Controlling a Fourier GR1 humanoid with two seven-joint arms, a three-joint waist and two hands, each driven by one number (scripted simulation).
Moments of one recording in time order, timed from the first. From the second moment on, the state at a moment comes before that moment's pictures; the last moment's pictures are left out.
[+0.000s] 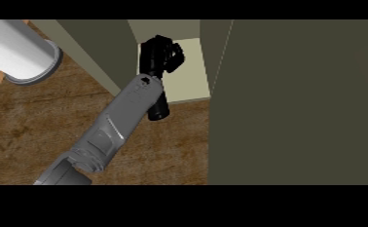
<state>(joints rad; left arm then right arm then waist) -1.08 0.00 -0.27 -0.23 -0.04 0.76 -0.19 0.43 -0.12 0.12 -2.38 -0.31 0.42 0.12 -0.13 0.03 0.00</state>
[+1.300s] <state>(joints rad) -1.14 0.00 -0.45 -0.09 -0.11 0.89 0.06 0.42 -0.15 0.10 -2.37 -0.35 0.45 0.11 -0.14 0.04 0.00</state>
